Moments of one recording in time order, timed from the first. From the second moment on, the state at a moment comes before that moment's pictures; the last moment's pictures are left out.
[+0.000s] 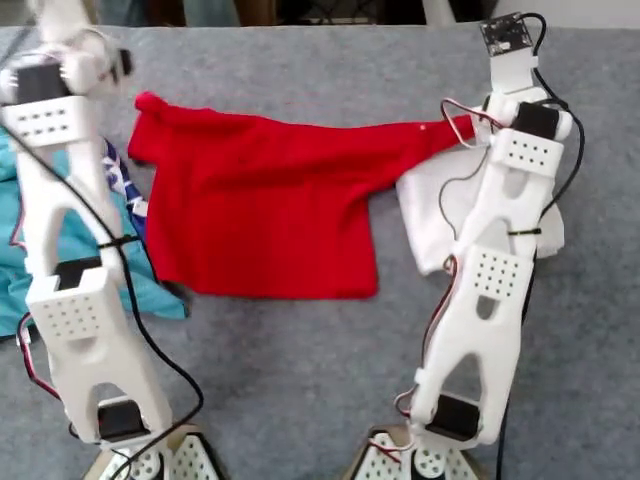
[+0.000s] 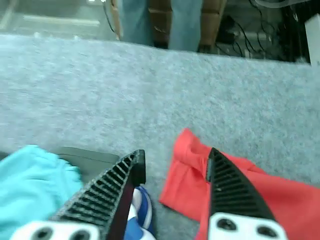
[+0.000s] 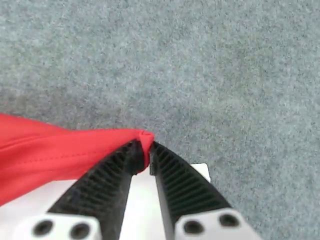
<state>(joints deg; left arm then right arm) -17.9 32.7 -61.8 74.3 -4.2 17.8 73.5 -93.4 78.5 28.3</state>
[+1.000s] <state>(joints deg) 26.5 32.9 -26.2 94.4 17.4 16.9 75.6 -93.4 78.4 29.4</state>
